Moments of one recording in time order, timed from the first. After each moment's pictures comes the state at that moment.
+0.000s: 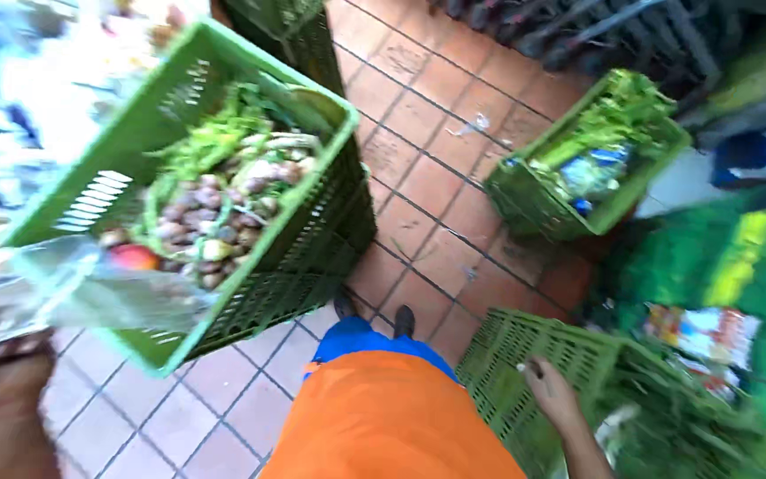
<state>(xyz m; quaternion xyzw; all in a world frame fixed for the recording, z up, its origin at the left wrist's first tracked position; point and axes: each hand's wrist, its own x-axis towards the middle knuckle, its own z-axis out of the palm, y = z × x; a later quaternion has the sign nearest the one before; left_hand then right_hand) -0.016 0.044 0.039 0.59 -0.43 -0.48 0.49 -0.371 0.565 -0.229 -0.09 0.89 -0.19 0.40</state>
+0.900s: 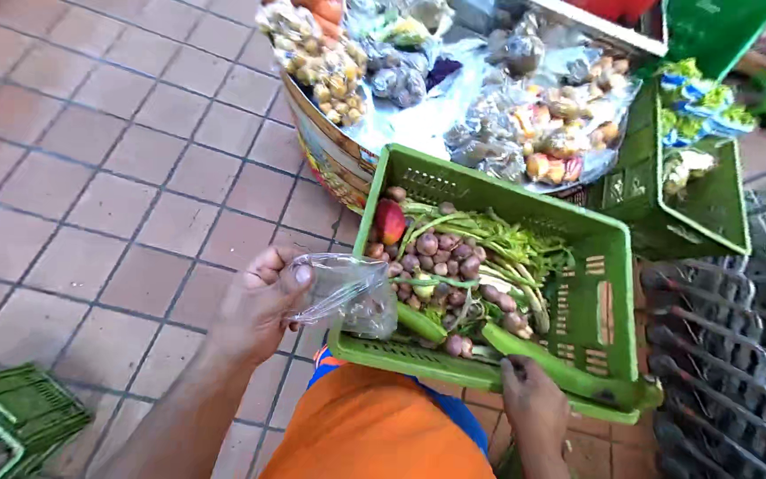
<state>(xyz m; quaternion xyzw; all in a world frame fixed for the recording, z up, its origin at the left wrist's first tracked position) 0.152 0.065 -0.029 0.50 -0.24 -0.53 0.64 -0.260 0.022 -0.106 -0.69 0.72 -0.06 0.09</state>
